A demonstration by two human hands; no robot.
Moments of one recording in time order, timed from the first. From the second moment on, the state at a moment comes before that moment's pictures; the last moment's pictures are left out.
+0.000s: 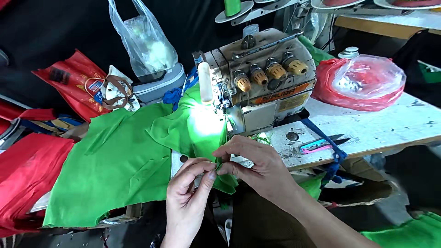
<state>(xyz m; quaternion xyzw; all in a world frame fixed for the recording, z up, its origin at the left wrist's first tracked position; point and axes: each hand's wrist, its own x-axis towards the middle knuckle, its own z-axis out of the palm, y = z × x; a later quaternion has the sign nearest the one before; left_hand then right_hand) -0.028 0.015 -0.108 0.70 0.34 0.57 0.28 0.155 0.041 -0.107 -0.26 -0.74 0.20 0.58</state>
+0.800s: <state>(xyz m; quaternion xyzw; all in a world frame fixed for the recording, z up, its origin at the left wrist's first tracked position) -0.020 0.033 -0.127 0.76 0.38 0.53 -0.01 0.159 0.019 -0.113 -0.24 -0.75 0.10 0.61</state>
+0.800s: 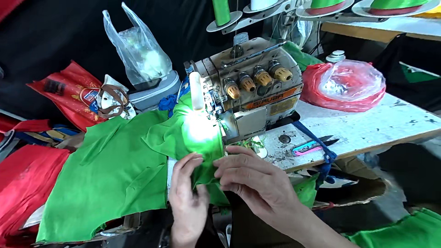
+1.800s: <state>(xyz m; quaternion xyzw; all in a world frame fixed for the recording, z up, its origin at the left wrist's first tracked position) -0.018 0.081 -0.101 0.84 0.36 0.40 -0.09 0.145 0.028 -0.116 -0.27 -0.70 0.10 0.65</state>
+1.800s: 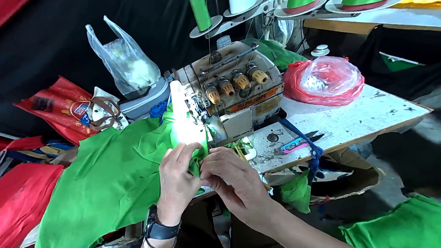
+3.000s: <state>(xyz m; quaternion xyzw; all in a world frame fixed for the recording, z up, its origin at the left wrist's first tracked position) -0.042 0.083 -0.076 0.77 0.30 0.56 0.03 0.203 0.095 -0.125 -0.57 -0.66 -0.03 0.49</state>
